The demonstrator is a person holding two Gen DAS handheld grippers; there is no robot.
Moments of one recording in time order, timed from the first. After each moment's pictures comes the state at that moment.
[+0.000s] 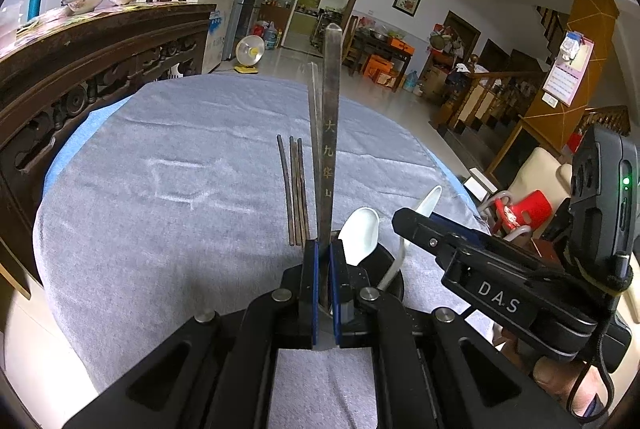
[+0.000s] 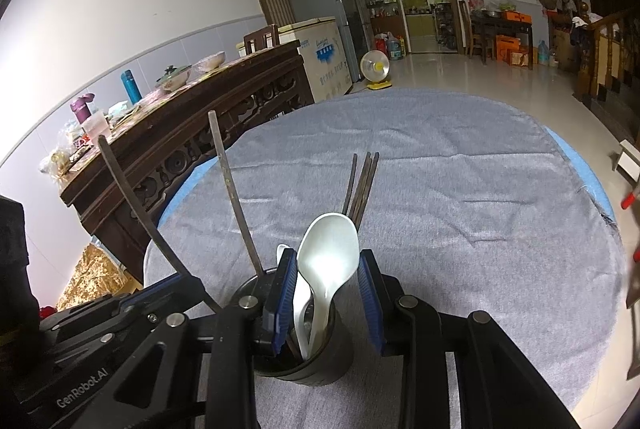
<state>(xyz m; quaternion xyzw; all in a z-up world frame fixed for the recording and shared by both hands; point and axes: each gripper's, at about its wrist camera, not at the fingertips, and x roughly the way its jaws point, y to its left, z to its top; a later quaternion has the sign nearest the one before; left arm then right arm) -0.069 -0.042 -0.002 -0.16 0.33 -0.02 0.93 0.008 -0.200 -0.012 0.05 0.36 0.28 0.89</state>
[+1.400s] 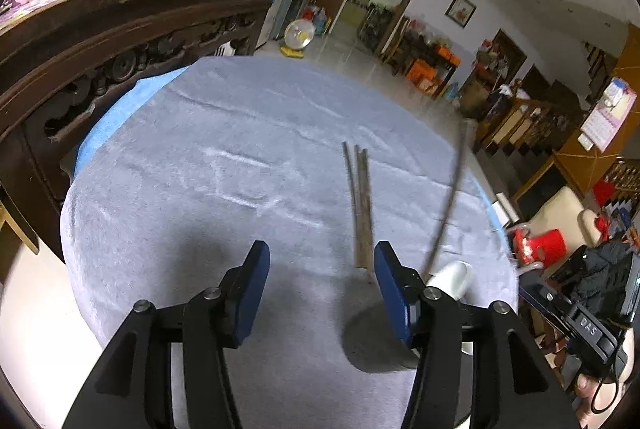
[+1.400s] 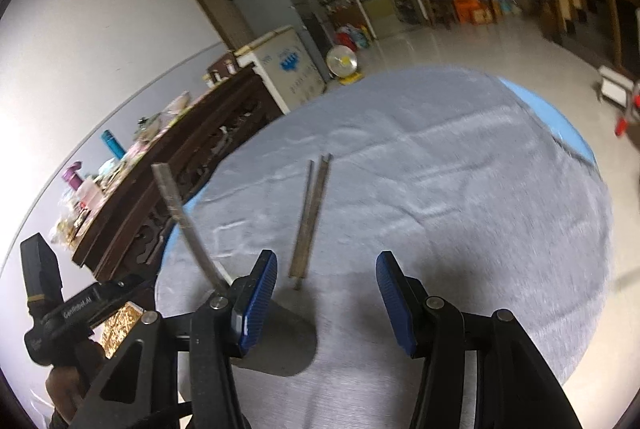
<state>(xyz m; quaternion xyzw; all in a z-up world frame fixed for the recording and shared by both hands) -0.042 0.036 -0.011 -0.22 0.37 0.04 0.90 0.032 -0.287 -0.028 0.17 0.40 0.24 0.87</state>
